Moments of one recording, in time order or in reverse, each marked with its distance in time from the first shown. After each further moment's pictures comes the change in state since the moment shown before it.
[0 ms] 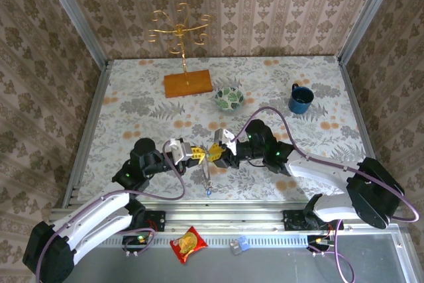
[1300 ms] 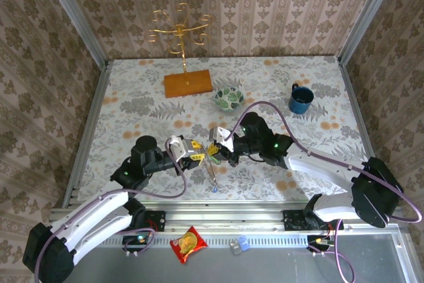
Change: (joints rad) left arm -0.001 -0.004 0.074 -0.185 -0.106 0.049; right arm 0.011 0.003 0.183 -0.331 0.069 -0.202
